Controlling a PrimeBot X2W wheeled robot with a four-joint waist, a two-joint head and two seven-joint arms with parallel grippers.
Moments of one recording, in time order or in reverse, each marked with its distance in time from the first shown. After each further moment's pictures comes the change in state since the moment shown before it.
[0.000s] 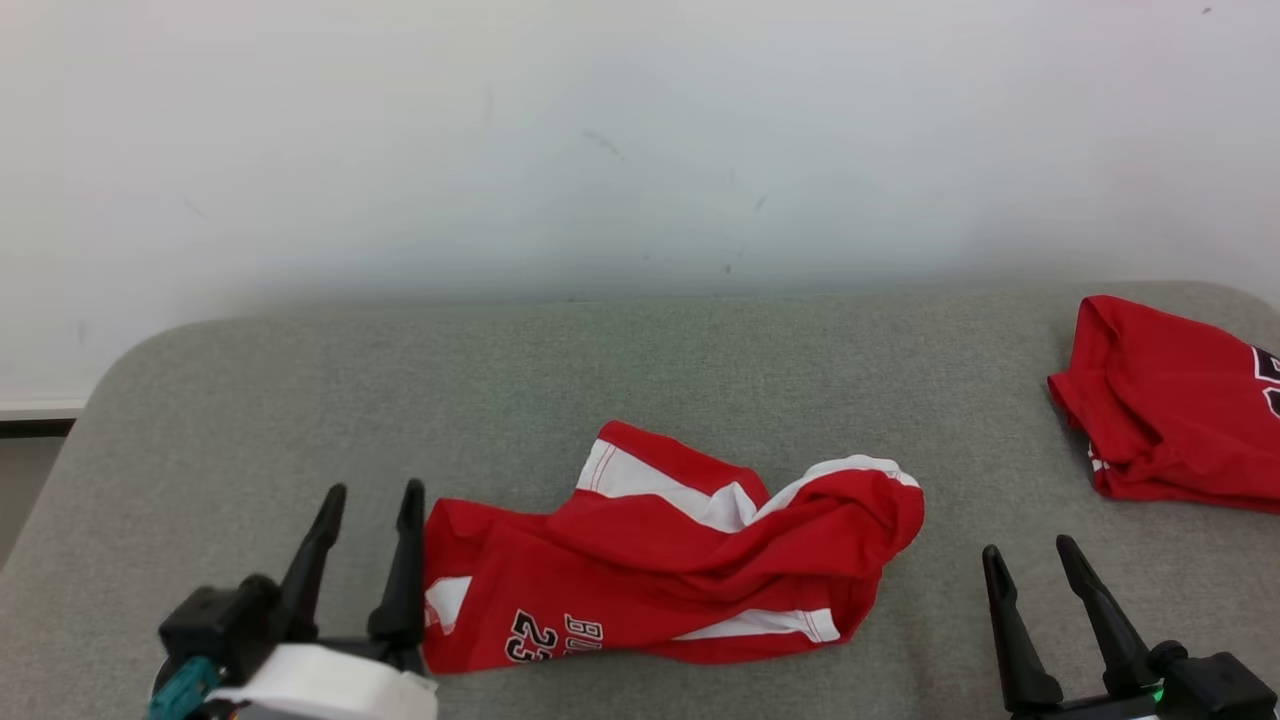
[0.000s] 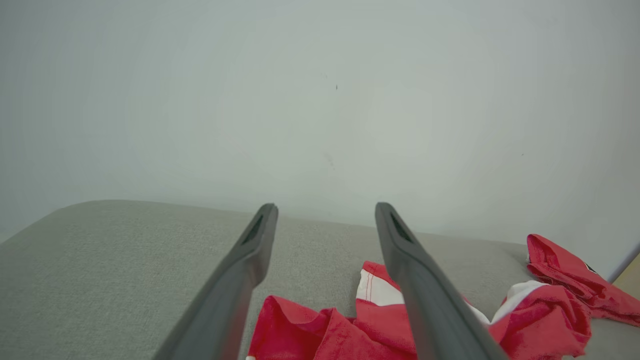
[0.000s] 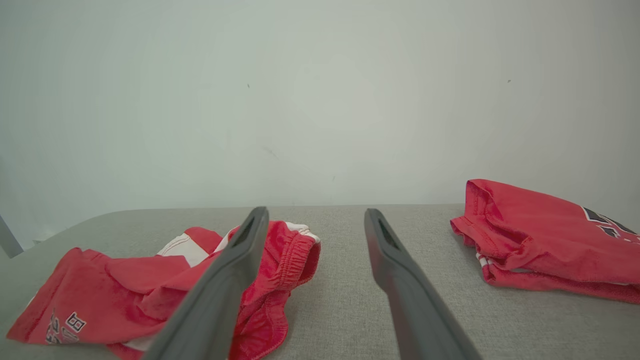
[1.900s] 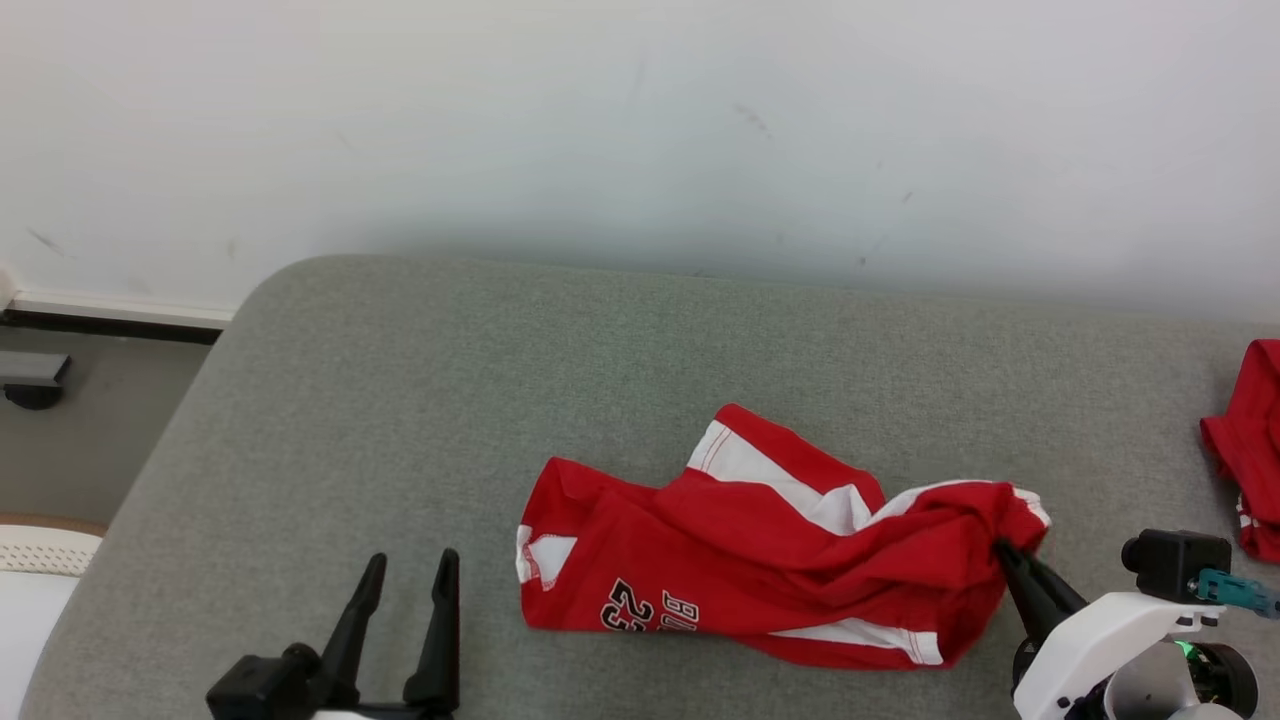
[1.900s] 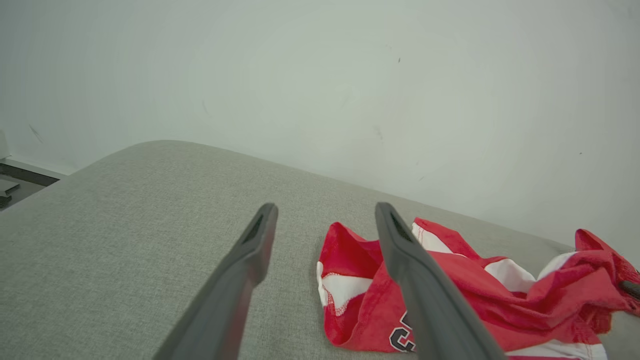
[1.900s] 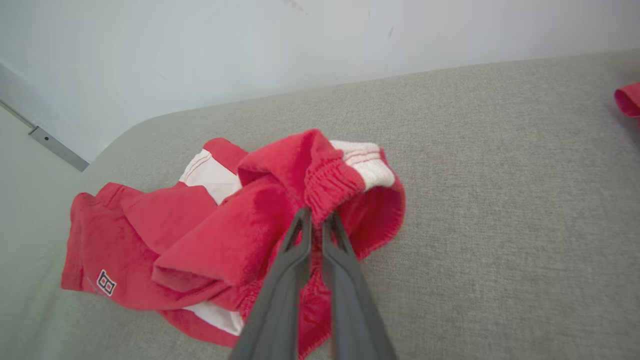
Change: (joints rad) left arm 0.123 -0.260 0.248 0.119 0.244 -0.275 0.000; right arm -0.180 -0.020 -0.021 0.162 0.233 0.000 0.499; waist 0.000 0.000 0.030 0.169
